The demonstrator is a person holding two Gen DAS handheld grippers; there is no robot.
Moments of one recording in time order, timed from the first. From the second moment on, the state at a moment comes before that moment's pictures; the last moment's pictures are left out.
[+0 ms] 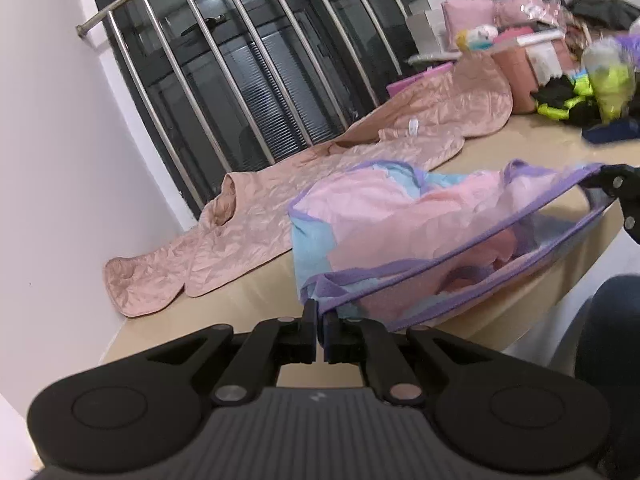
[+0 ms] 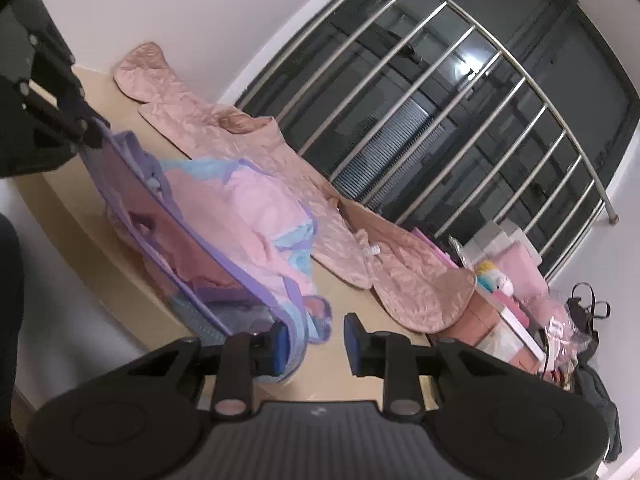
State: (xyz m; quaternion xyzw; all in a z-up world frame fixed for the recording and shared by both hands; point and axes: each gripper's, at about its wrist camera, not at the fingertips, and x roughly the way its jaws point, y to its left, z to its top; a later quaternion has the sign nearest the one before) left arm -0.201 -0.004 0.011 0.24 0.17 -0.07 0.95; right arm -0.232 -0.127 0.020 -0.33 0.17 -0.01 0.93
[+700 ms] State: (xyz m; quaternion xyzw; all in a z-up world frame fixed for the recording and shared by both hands) left arm -0.187 0.028 0.163 0.23 0.05 -0.11 0.97; right arm -0.201 -0.182 0.174 -0.22 0.10 0.08 0.97
